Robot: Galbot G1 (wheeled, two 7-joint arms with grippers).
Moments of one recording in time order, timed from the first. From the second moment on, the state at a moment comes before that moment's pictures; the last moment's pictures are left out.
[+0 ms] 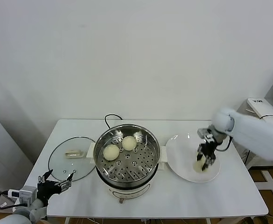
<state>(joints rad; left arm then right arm) 1.63 -0.87 -0.60 -2.14 -0.63 0.44 -0.22 0.38 0.74 -1.16 1.16 0.18 -0.06 -1.30</state>
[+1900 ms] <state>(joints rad) 1.62 -0.88 -0.59 -2.13 -0.63 0.44 -0.22 0.47 1.15 -1.19 1.51 0.07 0.46 -1.16</state>
